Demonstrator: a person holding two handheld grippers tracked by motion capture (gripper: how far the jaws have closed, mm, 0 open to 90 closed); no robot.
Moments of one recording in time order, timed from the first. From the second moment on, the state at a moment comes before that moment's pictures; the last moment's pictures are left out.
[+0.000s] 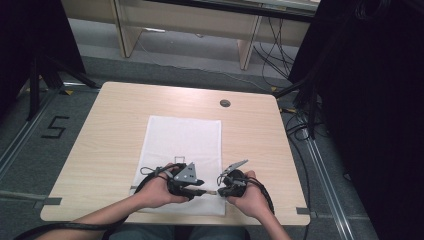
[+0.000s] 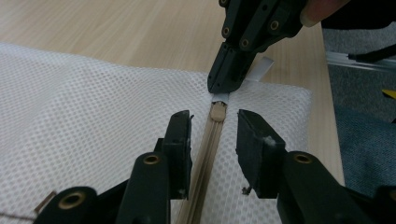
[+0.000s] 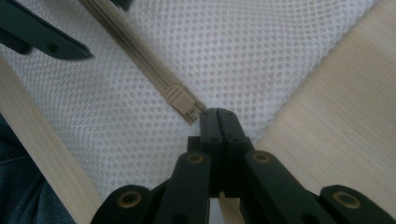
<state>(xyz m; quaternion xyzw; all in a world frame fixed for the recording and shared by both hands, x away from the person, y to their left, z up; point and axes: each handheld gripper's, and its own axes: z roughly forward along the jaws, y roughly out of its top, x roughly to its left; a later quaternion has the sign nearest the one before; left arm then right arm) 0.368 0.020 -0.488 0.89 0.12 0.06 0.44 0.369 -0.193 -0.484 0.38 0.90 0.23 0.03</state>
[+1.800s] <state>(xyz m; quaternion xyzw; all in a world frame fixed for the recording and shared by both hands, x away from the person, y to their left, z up) 0.378 -0.018 -0.502 0.92 0.10 0.03 0.39 0.370 -0.193 -0.484 0.38 0.90 0.23 0.02</state>
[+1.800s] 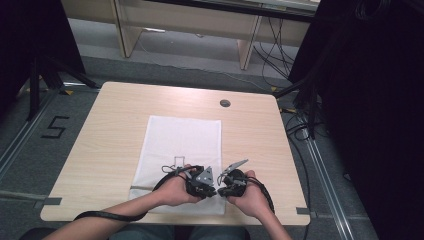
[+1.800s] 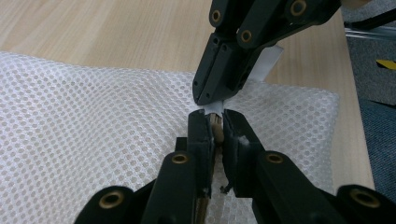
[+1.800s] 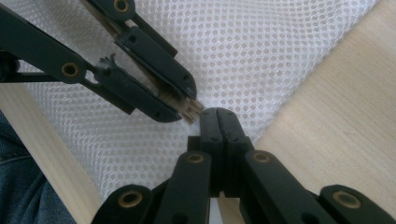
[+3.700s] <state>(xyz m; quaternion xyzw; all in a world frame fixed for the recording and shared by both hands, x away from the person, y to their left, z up) 0.374 -0.003 -0.491 0.92 0.09 0.04 0.38 0.370 -0.193 -0.485 0.38 0.90 0.23 0.02</state>
